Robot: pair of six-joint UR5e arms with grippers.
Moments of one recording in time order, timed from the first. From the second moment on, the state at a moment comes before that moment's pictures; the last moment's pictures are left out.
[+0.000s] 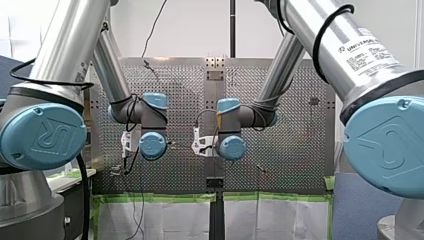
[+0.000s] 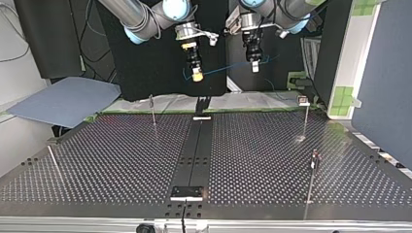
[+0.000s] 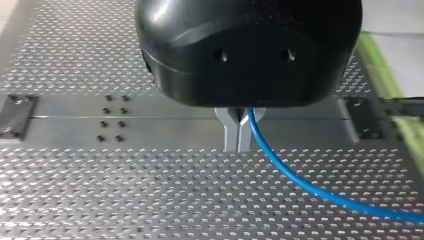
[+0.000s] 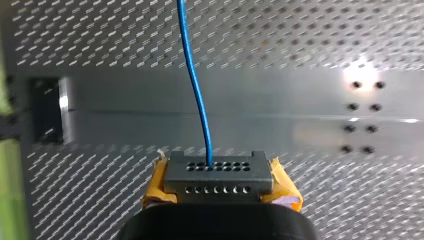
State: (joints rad) left arm -0.53 -1.87 -2.35 -2.08 -2.24 -1.54; right arm 2.44 -0.98 1.88 -0.84 1.82 1.59
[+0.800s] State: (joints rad) left arm -0.46 -1.67 -2.16 -2.27 -2.31 -1.58; right arm 2.37 -1.18 1.68 -0.64 1.66 1.62
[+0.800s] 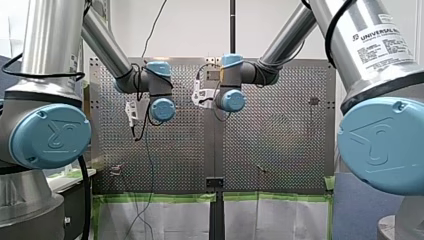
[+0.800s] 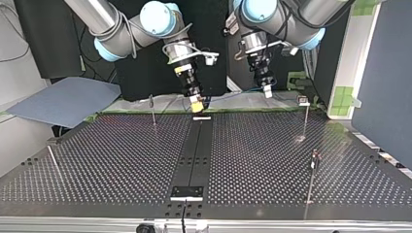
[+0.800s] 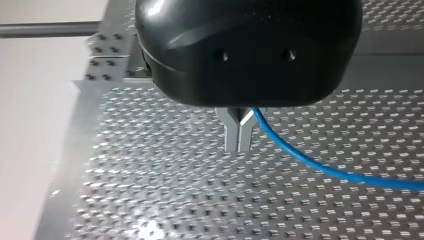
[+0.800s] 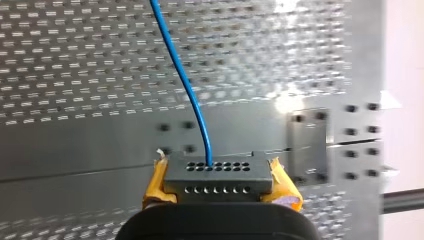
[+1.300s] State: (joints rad) left arm -0.38 -1.53 -2.12 -2.41 -2.28 -1.63; right arm 2.35 -1.25 1.53 -0.49 1.59 1.62
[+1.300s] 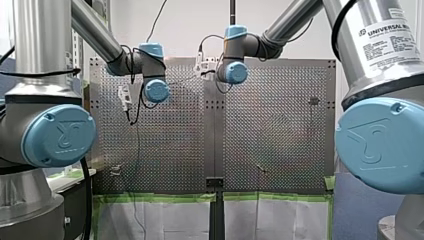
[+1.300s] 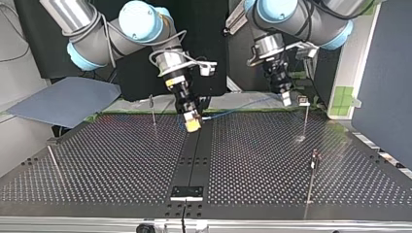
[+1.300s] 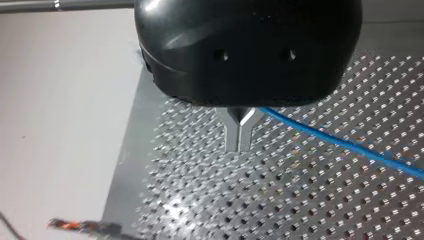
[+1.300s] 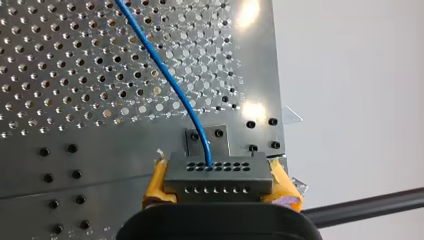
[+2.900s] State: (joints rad) left arm -0.13 -1.49 -1.82 -2.73 -2.11 -1.71; right arm 2.42 -1.13 1.25 -0.38 1.56 1.65
